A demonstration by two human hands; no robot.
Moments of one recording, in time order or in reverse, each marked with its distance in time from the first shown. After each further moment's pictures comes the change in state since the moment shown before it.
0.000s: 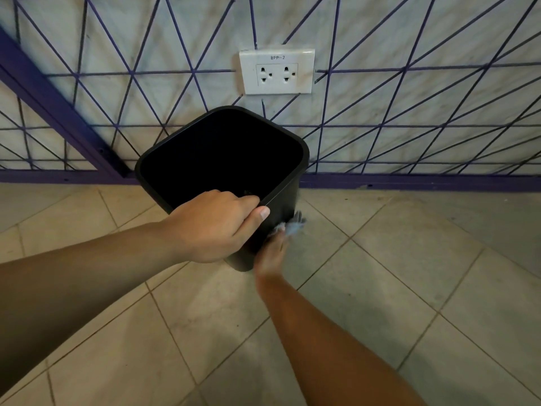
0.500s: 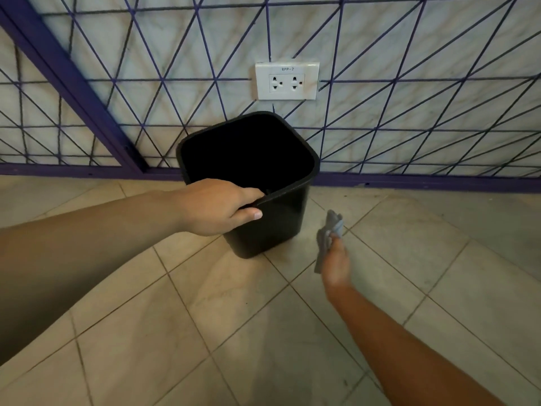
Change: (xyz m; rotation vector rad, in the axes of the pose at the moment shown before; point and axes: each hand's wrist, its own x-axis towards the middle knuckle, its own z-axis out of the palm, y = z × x) left_hand -0.021 -0.010 -0.022 0.057 -0.231 0.018; right_hand -0.043 -0.068 -0.106 -0.401 0.026 0.025
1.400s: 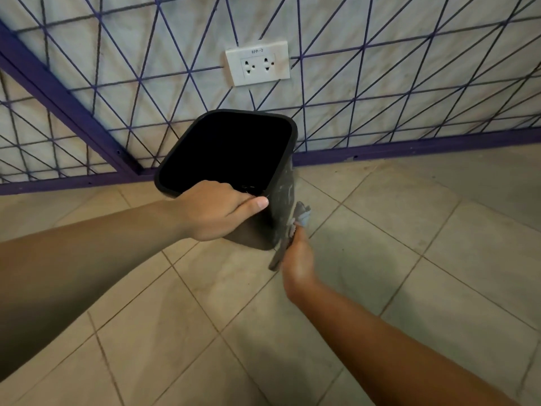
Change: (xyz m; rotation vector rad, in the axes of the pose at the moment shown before) left_hand -0.012 0.045 0.010 0.056 0.069 0.010; right_hand -0.075 -0.008 0.029 0.288 -0.101 0.240
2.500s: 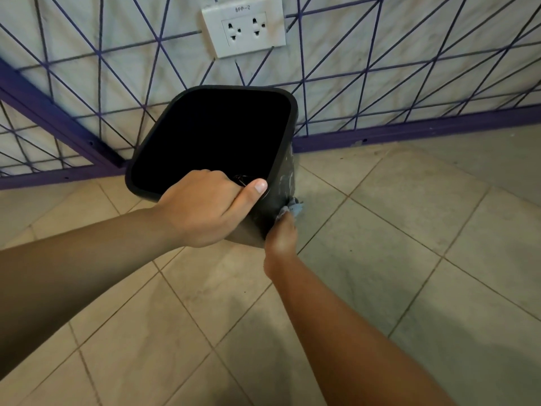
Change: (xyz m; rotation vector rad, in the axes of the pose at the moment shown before) left_hand 0.027 -0.009 0.016 -0.048 0.187 -0.008; right_hand 0.079 0.011 0.048 0.220 0.083 -0.016
